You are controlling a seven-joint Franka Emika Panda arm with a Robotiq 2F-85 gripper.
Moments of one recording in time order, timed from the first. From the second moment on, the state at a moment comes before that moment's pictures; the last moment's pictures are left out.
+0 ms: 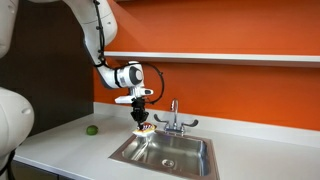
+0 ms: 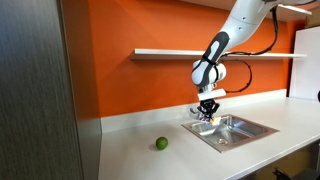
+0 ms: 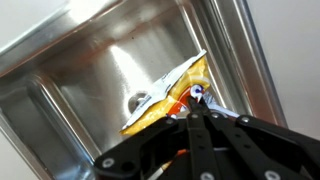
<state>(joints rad) 0.11 0.24 -0.20 -2.19 -0.22 2.37 0.46</state>
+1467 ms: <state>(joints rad) 0.13 0.08 0.05 -2.46 -0.26 2.31 0.29</state>
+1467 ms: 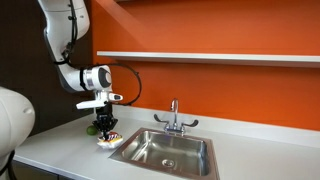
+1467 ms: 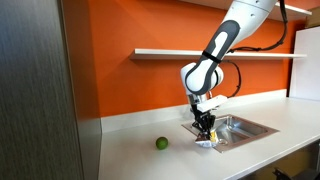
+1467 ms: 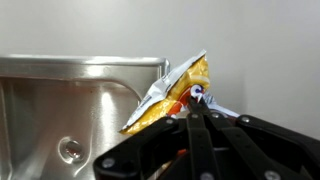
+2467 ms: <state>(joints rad) 0.16 0.14 0.11 -2.47 -0.25 2.32 0.10</state>
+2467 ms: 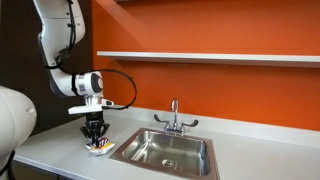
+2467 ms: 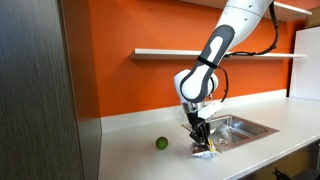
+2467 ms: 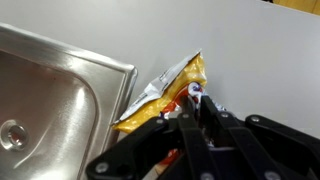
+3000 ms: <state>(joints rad) 0.16 0.14 0.11 -2.45 -0.25 2.32 0.09</state>
